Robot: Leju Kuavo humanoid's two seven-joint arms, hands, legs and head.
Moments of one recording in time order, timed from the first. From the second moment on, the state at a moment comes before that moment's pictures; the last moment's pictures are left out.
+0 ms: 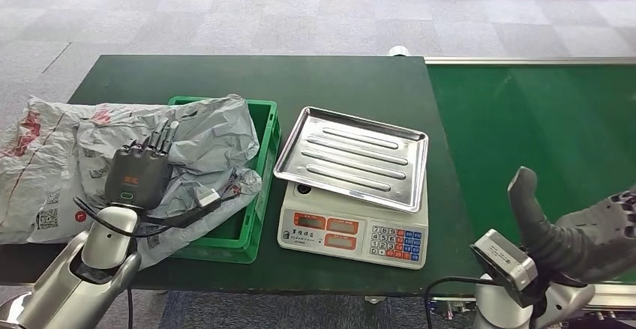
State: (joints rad) left arm -0.24 0.43 -0.36 -1.38 -1.46 0.11 0.16; right arm -0.06 0.26 -0.09 -1.91 0.97 -0.70 -0.64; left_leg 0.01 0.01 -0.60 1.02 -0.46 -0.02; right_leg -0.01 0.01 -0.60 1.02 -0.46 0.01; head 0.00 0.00
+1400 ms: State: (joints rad) left arm -0.07 -0.10 -0.33 -1.80 -0.04 0.01 -0.70; right arm -0.04 0.21 0.36 -1.75 0.21 -0.44 -0.70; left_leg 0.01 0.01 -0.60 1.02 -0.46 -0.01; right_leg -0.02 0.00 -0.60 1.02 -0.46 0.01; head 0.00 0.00
